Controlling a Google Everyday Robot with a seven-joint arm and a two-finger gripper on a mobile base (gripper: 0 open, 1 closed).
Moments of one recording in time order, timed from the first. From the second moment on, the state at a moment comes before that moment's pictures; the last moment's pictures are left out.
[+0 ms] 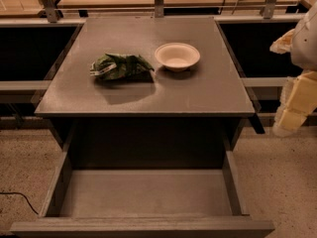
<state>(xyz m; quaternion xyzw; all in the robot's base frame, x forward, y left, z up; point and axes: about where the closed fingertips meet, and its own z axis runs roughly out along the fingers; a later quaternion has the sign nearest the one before) 0.438 -0.217 0.976 -0.60 0.78 -0.03 0.16</state>
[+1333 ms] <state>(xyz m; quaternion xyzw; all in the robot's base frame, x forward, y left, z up) 0.371 -0.137 0.882 -0.63 0.75 0.01 0.23</state>
